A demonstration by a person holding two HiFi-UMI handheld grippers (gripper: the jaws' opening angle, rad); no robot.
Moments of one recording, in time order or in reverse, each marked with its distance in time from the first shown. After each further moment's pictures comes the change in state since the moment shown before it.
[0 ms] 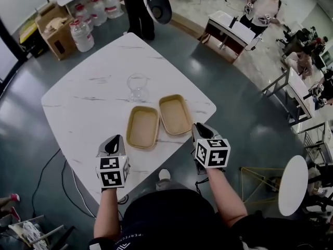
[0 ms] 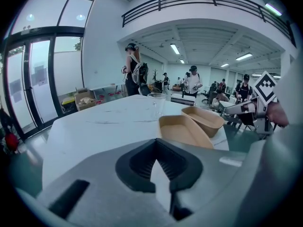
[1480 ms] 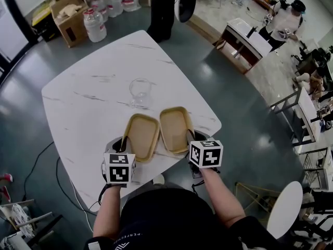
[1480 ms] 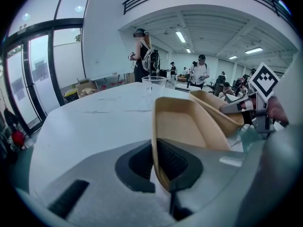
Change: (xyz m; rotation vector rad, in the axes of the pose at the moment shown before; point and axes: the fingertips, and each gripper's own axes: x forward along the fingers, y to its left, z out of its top) left arm 0.066 -0.021 -0.015 -0.036 0.136 0.047; right arm 0.082 -0.005 -0.010 -0.031 0.166 0.144
